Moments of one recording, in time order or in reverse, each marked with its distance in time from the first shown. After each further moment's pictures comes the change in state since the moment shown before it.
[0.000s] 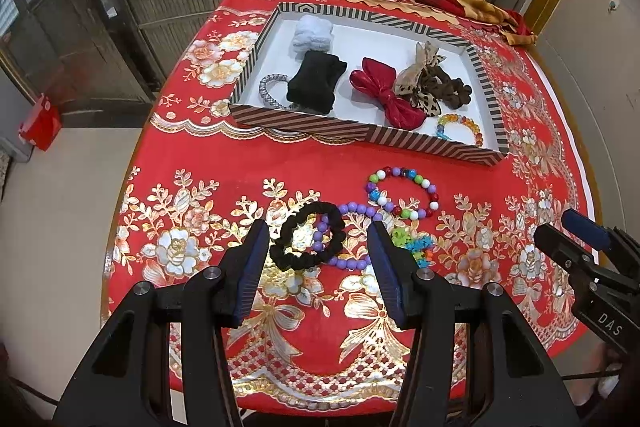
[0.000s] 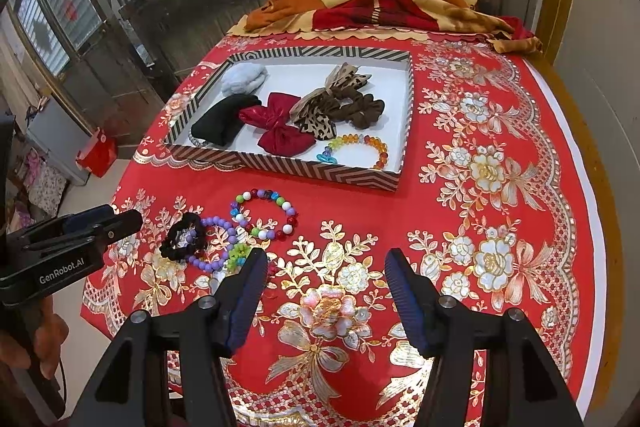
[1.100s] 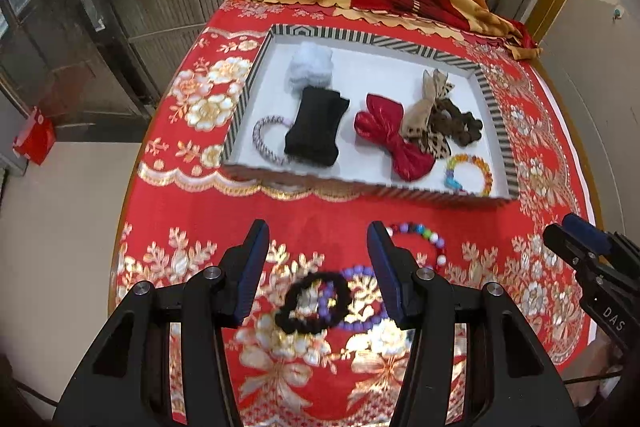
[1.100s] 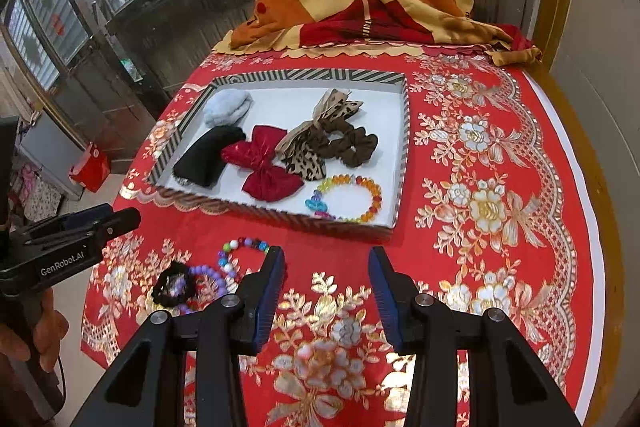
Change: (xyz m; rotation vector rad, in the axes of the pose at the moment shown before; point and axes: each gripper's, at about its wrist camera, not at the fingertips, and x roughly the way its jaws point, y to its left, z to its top) left arm 0.020 0.005 0.050 0.021 -0.007 -0.013; right arm 0.014 -0.008 0.041 0.027 -0.023 -0.018
